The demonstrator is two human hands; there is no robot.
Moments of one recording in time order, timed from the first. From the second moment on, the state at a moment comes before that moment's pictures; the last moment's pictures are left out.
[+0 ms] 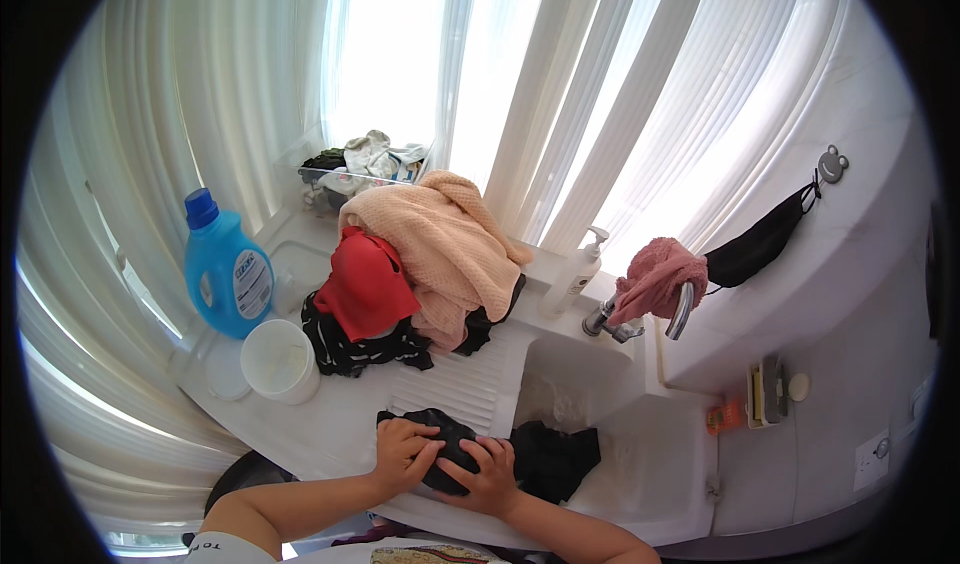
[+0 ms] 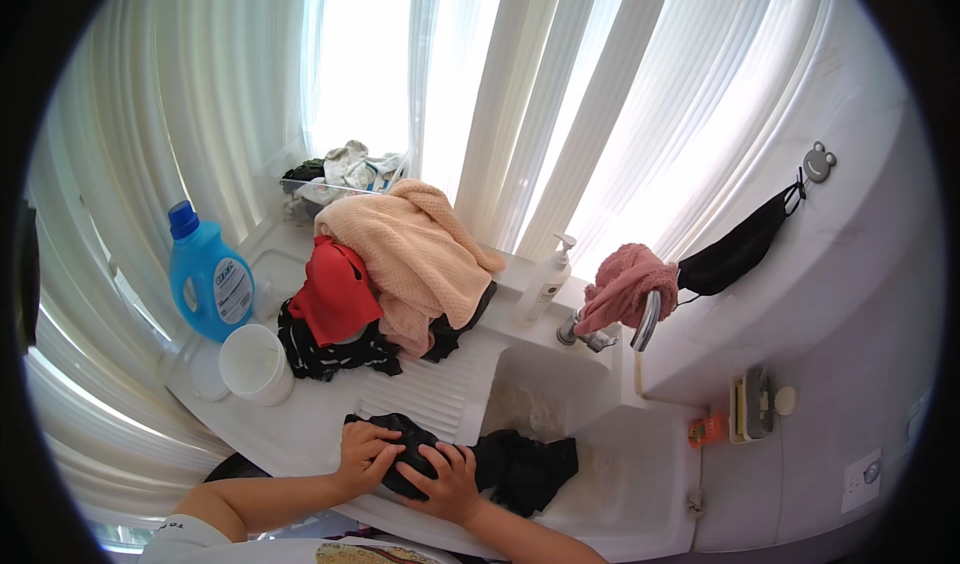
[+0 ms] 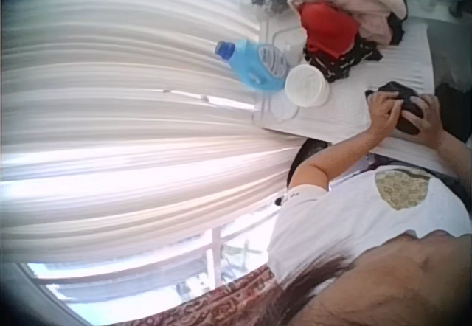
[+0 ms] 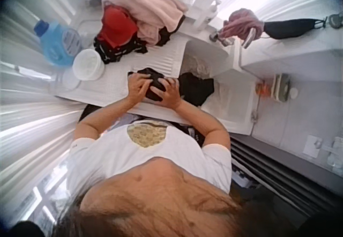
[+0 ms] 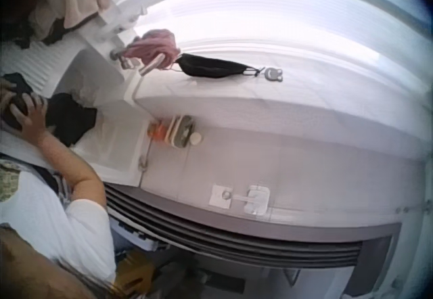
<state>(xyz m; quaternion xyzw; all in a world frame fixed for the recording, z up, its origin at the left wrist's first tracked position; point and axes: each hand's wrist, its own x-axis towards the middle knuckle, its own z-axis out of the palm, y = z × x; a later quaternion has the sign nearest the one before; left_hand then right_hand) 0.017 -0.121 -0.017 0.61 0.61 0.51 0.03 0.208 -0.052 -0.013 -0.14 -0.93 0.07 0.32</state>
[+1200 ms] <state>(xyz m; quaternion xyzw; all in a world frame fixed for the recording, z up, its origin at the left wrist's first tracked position) -0.002 -0.037 -0.024 0.56 0.74 0.37 -0.07 0.155 0.026 -0.017 -0.31 -0.90 0.15 0.28</state>
